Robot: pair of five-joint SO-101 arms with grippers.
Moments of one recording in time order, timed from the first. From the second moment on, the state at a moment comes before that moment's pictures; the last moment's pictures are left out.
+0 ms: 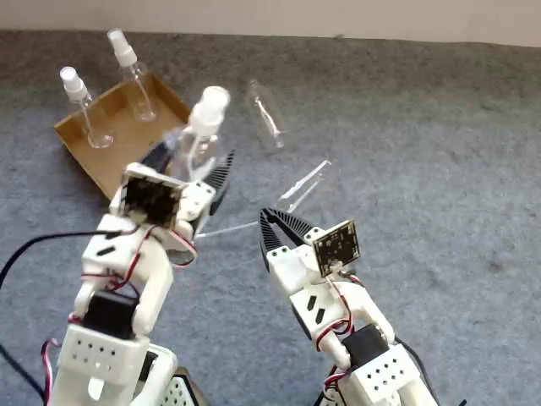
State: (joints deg) left arm 9.3 -73.3 62.7 24.2 -4.9; right arm -32.9 -87.2 95.8 8.5 -0.8
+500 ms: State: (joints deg) left arm 19.6 -47.0 61.6 0.2 10.1; right arm -32.9 -87.2 95.8 8.5 -0.8
